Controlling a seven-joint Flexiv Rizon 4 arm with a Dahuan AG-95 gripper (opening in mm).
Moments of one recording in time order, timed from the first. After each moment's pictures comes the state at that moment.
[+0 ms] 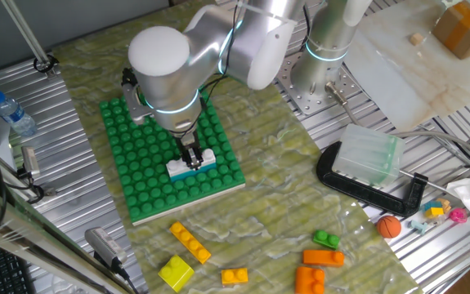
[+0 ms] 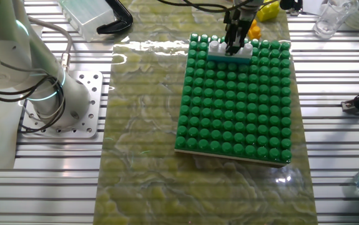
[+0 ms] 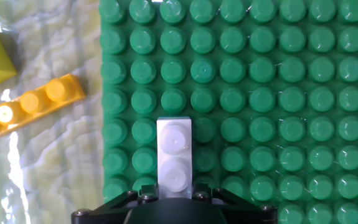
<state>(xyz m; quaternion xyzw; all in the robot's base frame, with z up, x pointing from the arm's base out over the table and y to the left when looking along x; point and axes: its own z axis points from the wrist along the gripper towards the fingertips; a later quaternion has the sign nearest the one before) 0.507 0.132 0.105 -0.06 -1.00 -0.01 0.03</state>
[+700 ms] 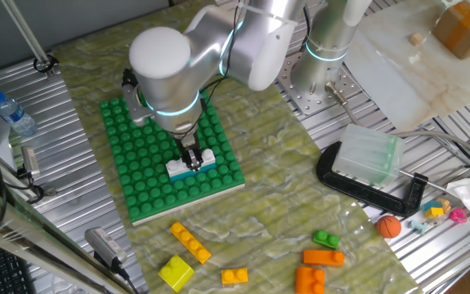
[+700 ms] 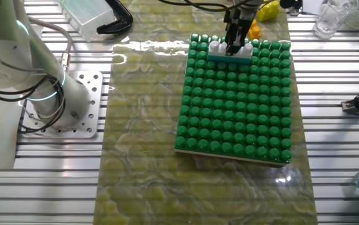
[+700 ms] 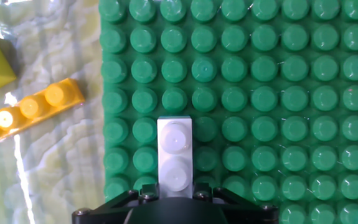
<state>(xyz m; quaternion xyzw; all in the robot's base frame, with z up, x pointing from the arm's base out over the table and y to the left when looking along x) 0.512 0.133 0.102 -0.05 -1.00 0.00 0.02</state>
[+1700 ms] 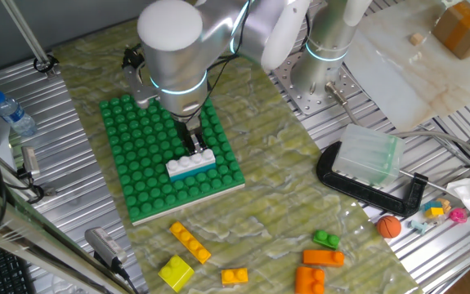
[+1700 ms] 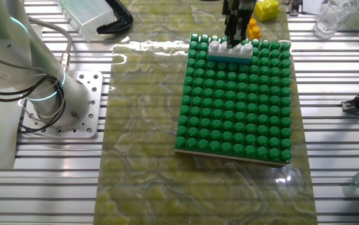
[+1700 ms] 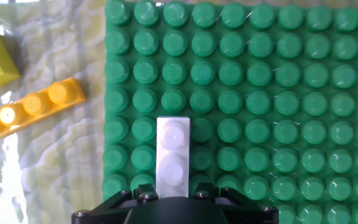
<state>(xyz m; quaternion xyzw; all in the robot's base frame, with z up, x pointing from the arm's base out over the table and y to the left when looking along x) 0.501 0.121 0.145 -0.02 -1.00 0.01 0.01</state>
